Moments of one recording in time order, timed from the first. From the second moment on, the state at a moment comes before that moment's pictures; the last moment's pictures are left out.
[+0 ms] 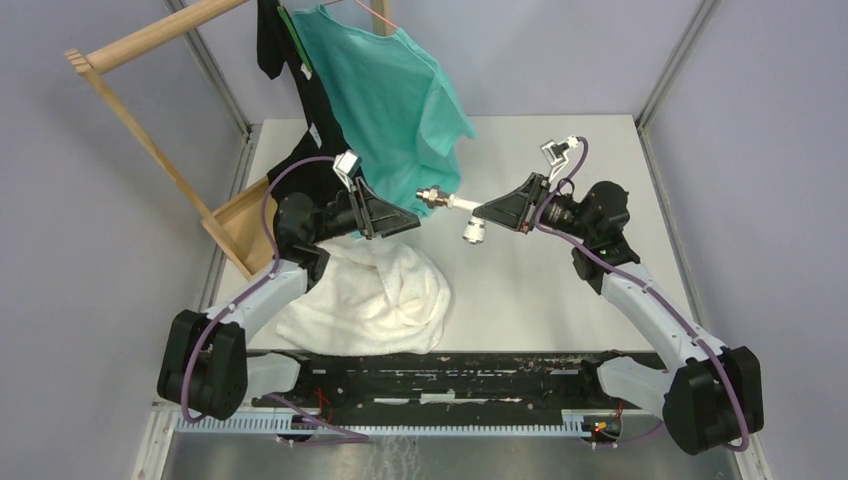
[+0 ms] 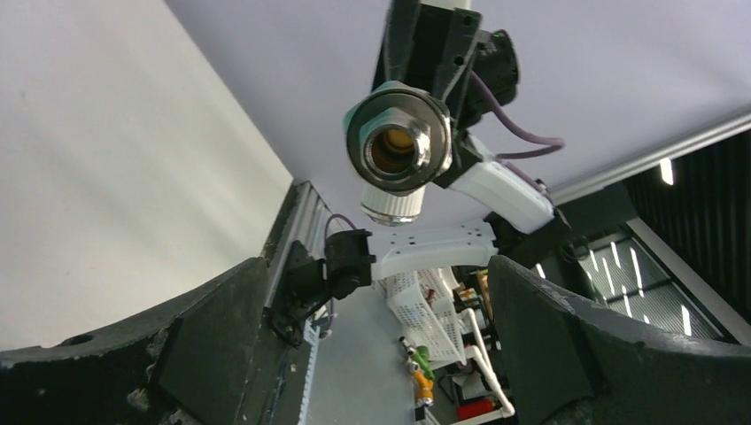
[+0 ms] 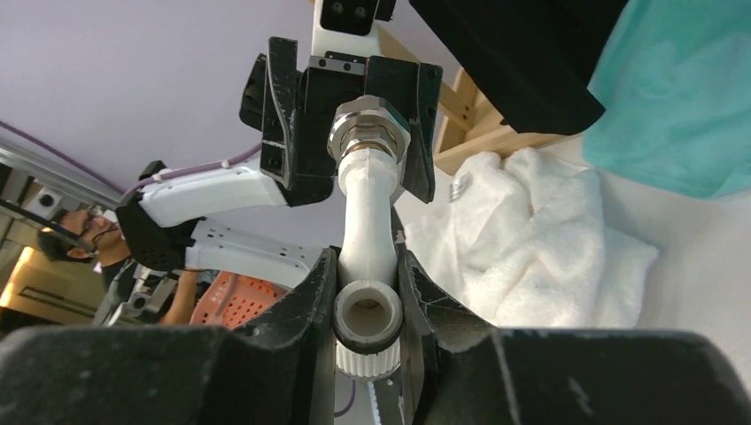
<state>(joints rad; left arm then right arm) -0.31 1.24 0.65 0.81 0.98 -1.24 0.30 1.10 0.74 0.50 -0.87 0.96</state>
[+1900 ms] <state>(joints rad) -0.38 1.25 0.82 0.39 1.14 -1.00 0.38 1.16 0.80 0.32 -1.02 0.79</state>
